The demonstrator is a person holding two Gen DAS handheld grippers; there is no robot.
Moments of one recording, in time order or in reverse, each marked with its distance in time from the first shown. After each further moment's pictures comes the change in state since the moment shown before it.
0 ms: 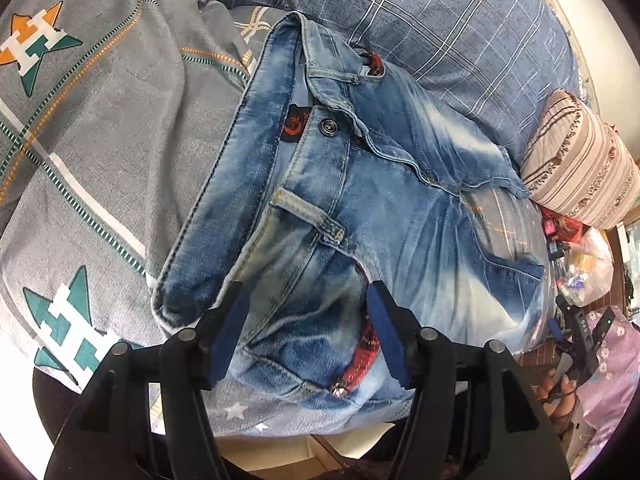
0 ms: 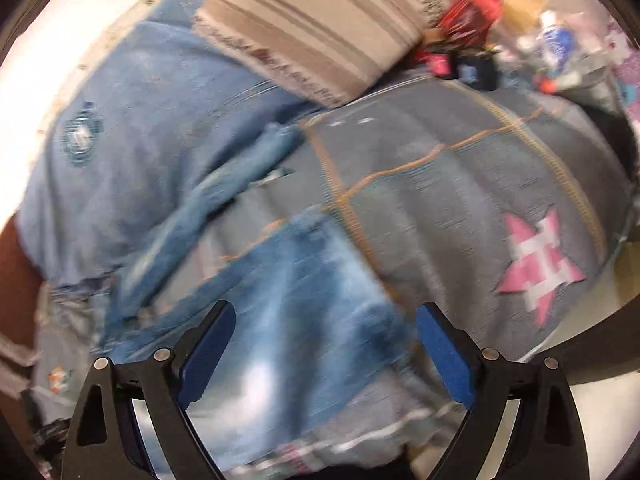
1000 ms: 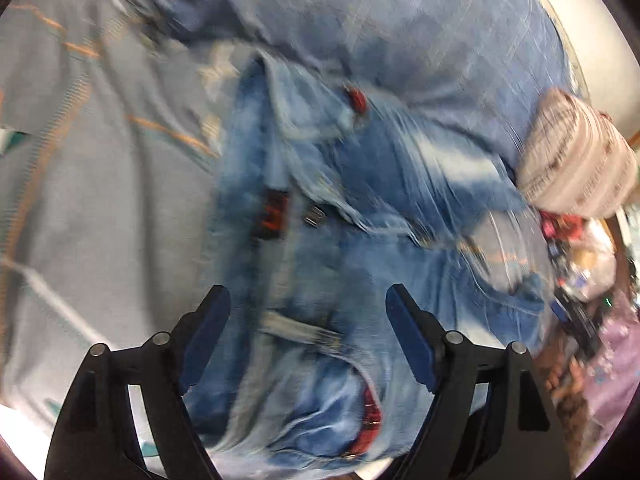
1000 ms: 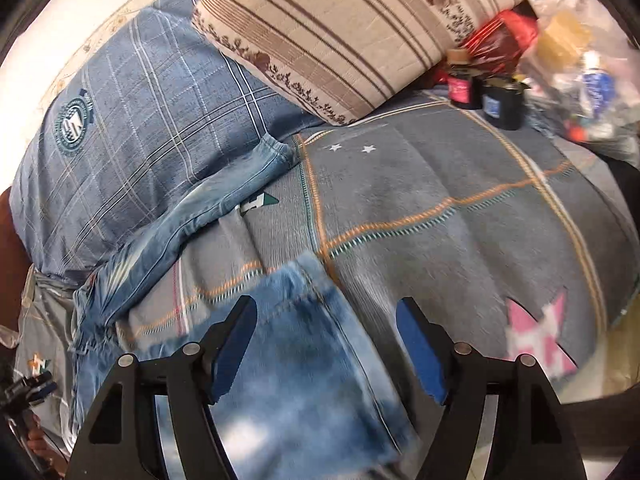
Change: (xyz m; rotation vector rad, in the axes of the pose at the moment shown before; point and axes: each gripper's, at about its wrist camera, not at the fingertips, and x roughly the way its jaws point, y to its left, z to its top) left arm 0.022 -0.014 0.071 0.125 0.018 -0.039; right arm 0.036 0.008 0.046 -0.093 0.024 0.043
